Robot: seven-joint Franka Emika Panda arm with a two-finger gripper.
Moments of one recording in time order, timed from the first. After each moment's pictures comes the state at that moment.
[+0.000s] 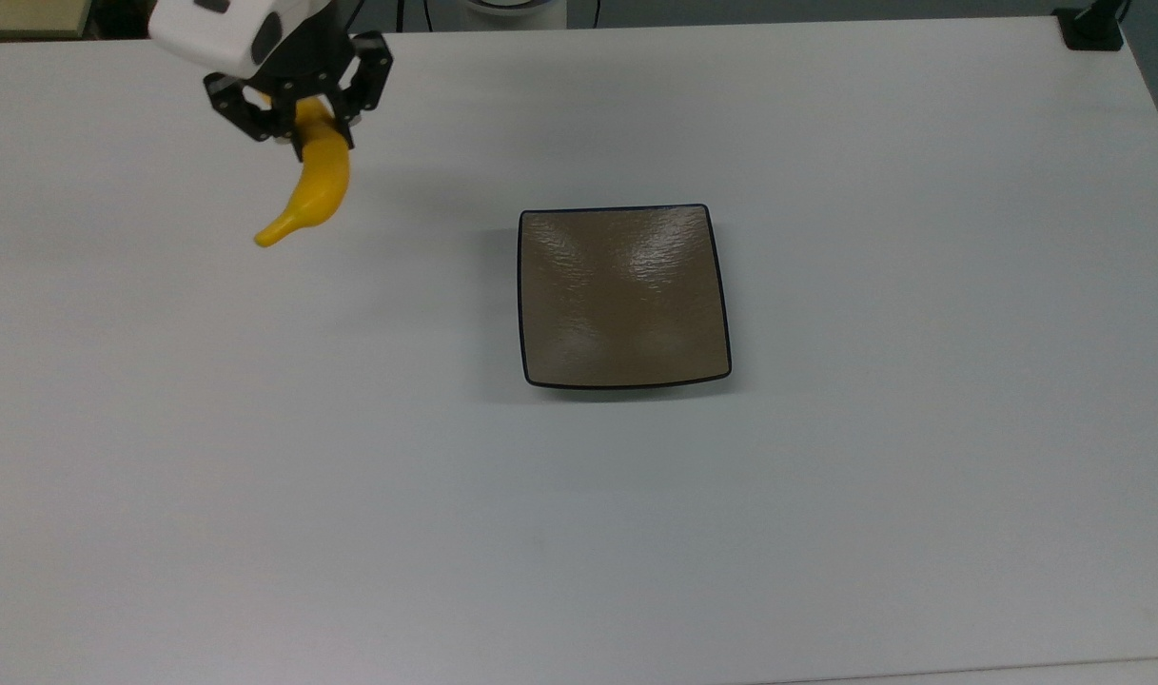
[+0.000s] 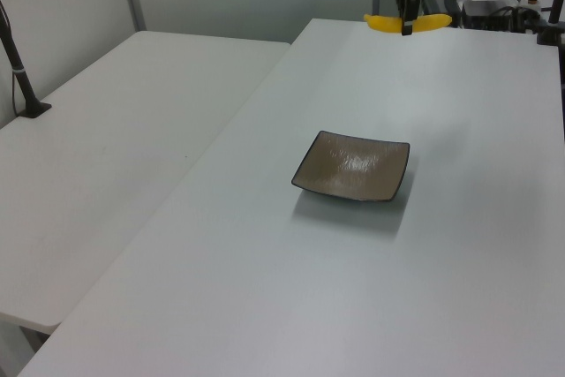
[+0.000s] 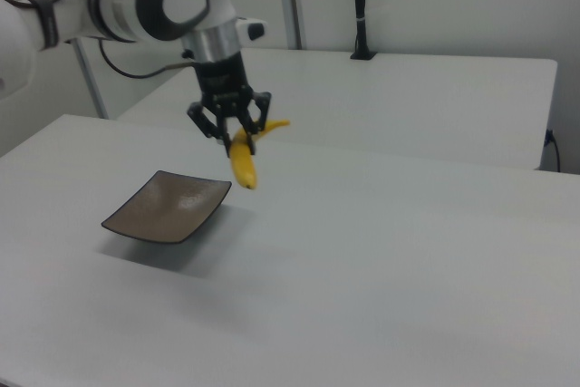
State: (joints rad) arm -0.07 0.22 0.02 -1.46 -0.09 1.69 -0.54
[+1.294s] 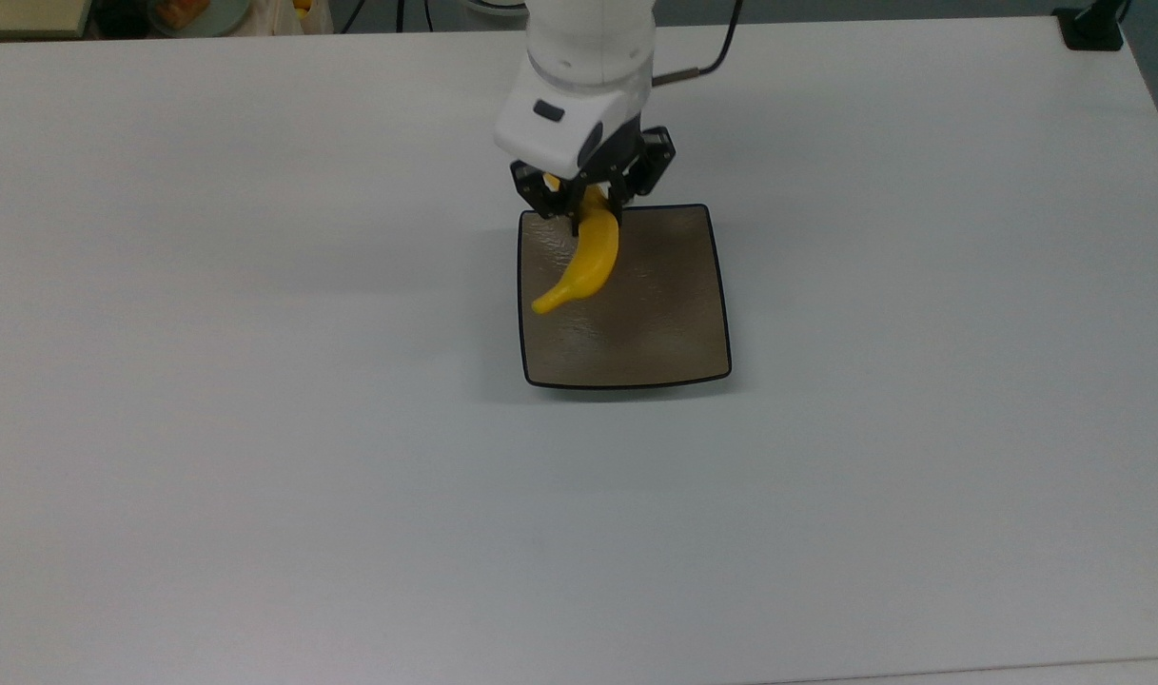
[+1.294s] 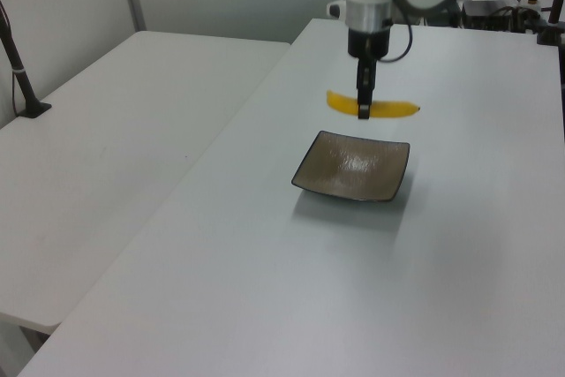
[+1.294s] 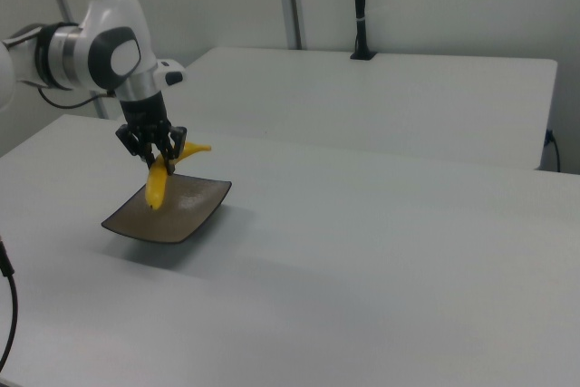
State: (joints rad) arm 0.20 0.29 0.07 -1.60 0.01 1.93 -0.08
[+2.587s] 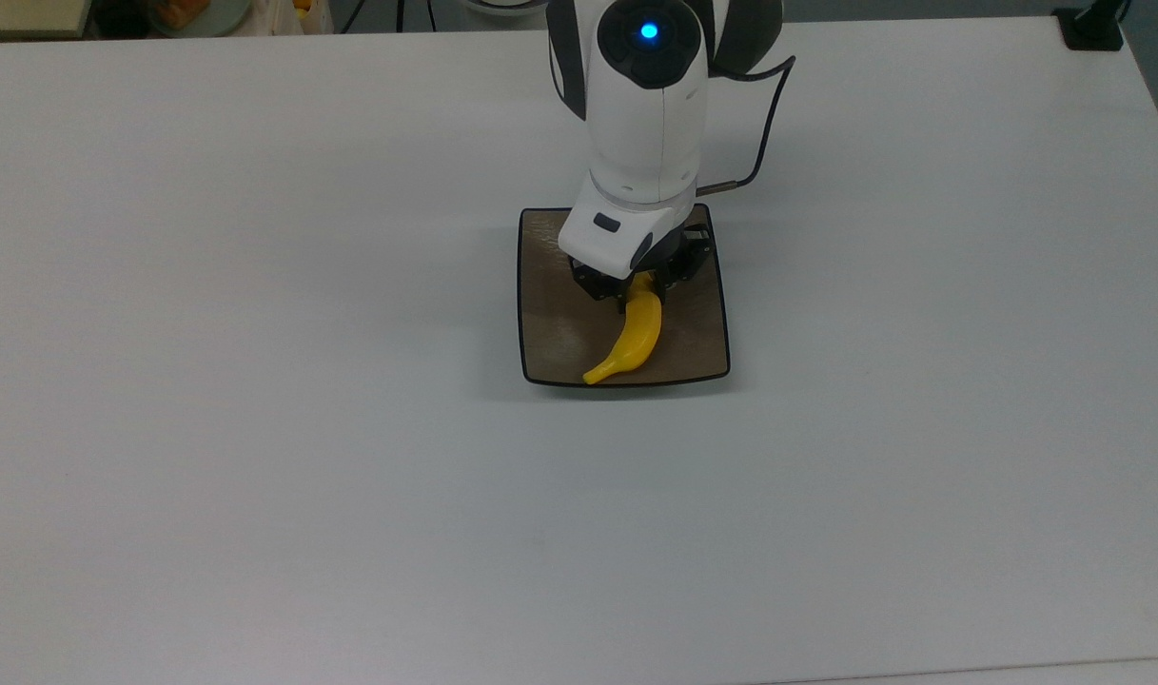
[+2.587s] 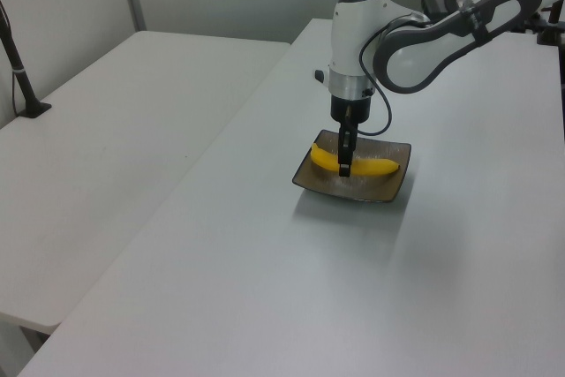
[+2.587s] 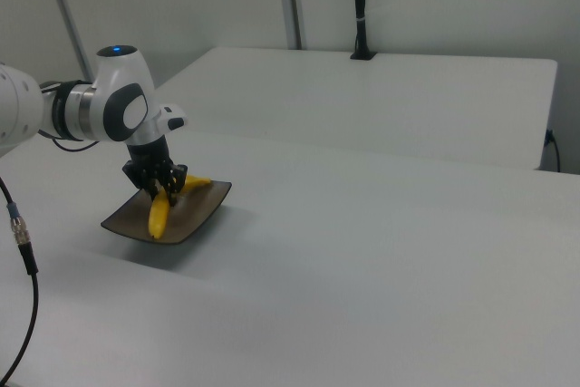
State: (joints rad) arm 0.25 0.44 0.08 -1.67 0.01 2.18 0.00
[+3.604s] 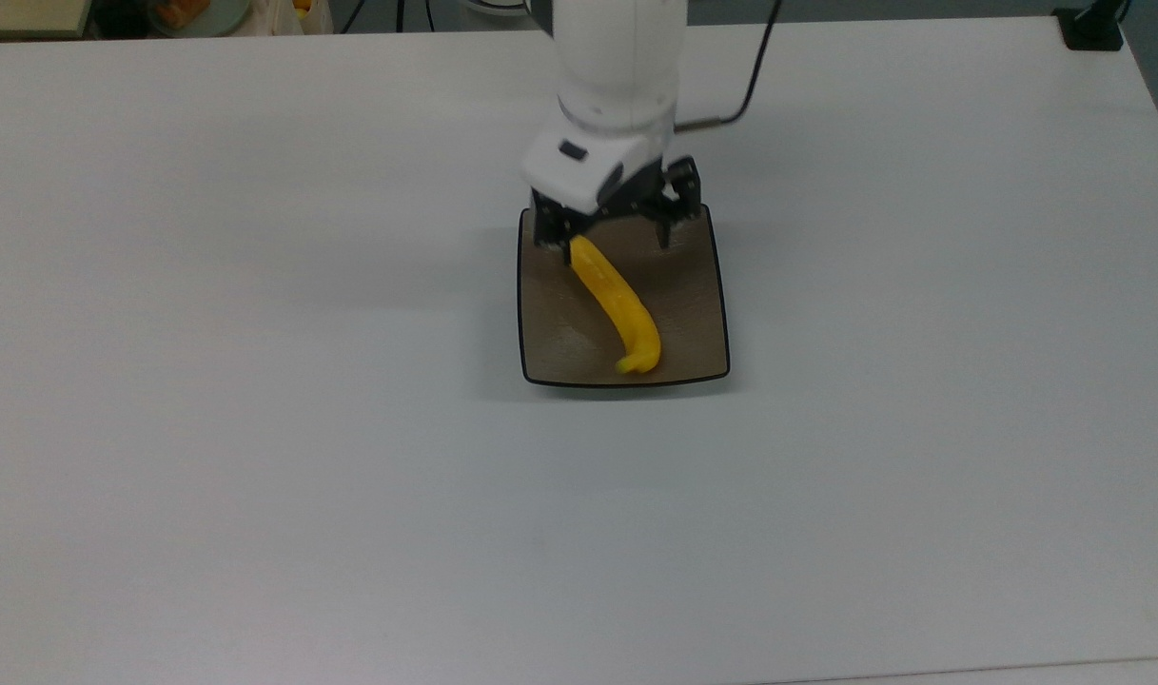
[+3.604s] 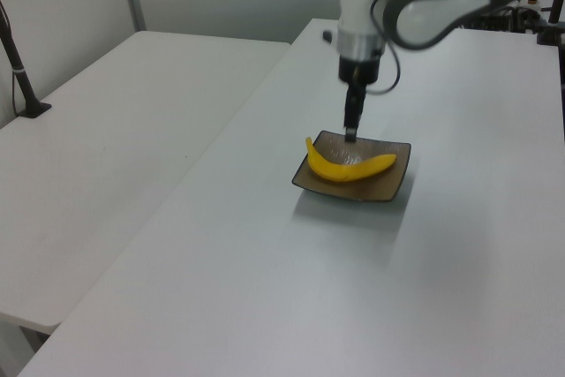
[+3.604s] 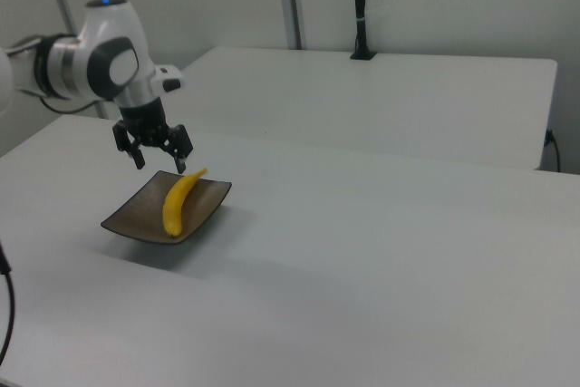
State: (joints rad) arm 0.23 0.30 0.05 -1.65 0.01 2.02 0.01
